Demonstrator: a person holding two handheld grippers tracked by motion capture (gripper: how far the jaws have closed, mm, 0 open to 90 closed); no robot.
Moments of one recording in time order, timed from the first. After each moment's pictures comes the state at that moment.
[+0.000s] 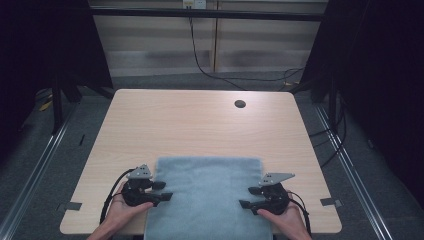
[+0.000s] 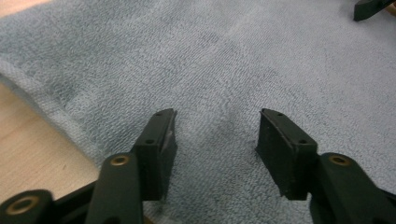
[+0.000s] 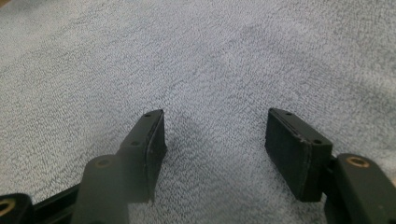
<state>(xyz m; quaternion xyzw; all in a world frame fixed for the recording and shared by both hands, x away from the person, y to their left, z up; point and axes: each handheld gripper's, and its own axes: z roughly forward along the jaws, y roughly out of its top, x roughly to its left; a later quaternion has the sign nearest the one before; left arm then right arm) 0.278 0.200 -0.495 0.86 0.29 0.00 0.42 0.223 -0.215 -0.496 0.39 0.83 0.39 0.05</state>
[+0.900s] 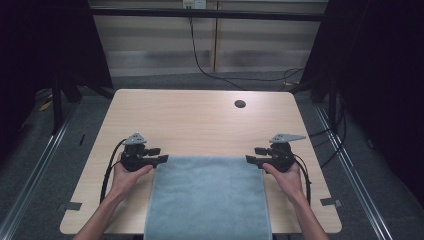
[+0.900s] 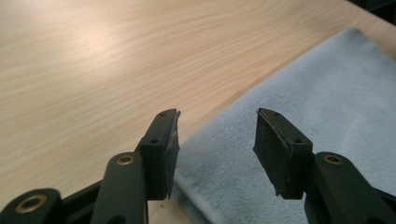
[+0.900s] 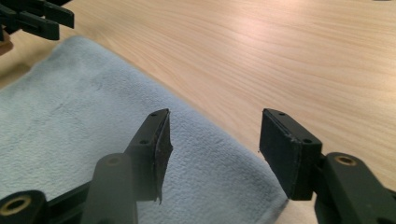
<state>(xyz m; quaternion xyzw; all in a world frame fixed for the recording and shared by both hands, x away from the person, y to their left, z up) 0.362 0.213 -0.483 0.81 0.36 0.07 0.45 0.319 -0.249 -0.466 0.43 0.77 0.45 0.10</state>
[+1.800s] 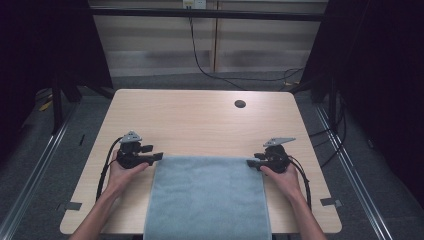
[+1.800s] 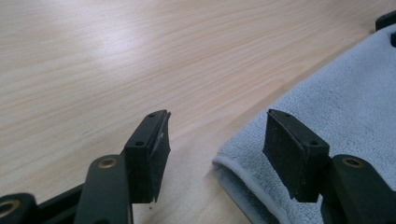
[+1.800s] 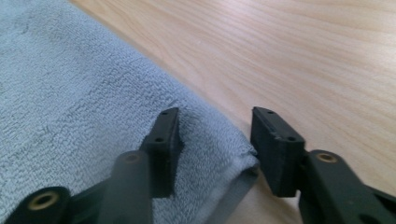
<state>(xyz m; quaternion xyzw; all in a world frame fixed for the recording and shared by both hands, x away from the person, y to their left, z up) 0.374 0.225 -0.488 0.81 0.38 0.09 0.45 0.334 -0.251 -0.504 0.44 0.81 0.38 0.10</state>
